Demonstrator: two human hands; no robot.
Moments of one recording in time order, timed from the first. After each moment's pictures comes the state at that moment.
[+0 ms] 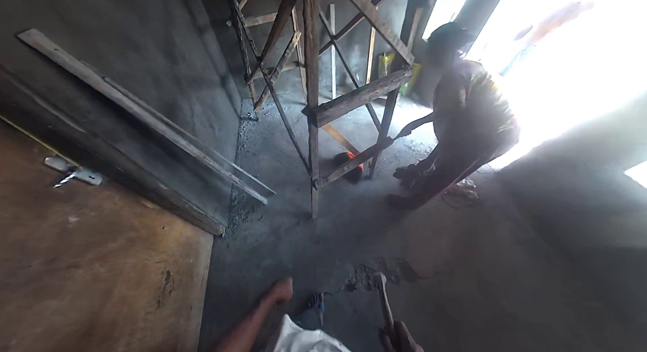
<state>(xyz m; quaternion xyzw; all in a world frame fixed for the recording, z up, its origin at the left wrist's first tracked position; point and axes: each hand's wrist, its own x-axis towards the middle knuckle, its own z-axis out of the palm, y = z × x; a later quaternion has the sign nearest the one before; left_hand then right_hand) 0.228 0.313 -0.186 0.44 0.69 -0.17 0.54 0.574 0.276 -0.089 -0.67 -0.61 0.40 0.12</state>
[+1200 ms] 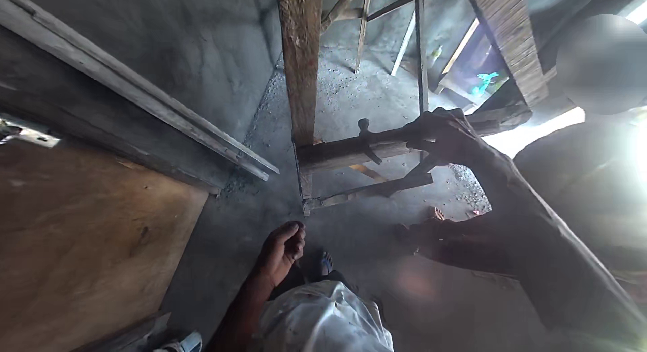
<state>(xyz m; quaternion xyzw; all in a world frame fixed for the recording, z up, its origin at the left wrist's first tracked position) 0.277 0.650 -0.033 -0.10 0.49 0.70 0.52 0.414 1.085 0.054 -0.08 -0.99 0.10 0.07</state>
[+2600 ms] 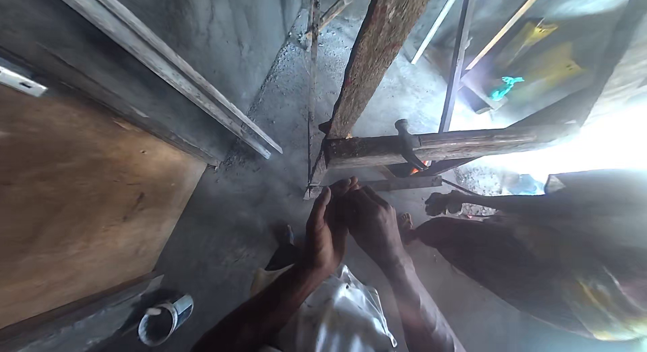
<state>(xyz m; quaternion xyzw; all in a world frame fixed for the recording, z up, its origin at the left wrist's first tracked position) 0.287 0.717 0.025 -0.06 0.33 0.85 0.41 0.351 0.805 0.025 -0.25 -0.91 0.29 0.18</state>
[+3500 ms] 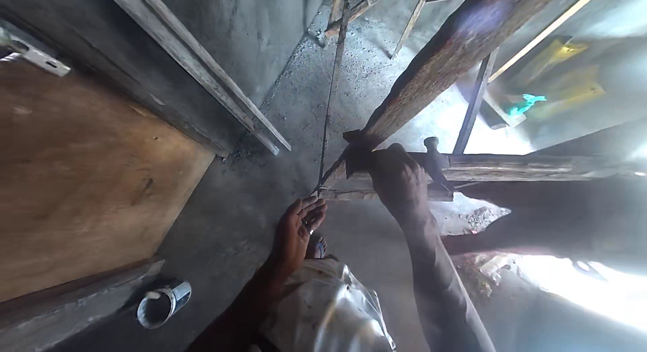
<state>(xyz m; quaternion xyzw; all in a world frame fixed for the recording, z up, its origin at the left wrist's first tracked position) 0.226 0.652 -0.023 -0.15 0.48 0.76 0.41 0.278 0.864 0.043 -0.21 -0.95 0.17 0.17</state>
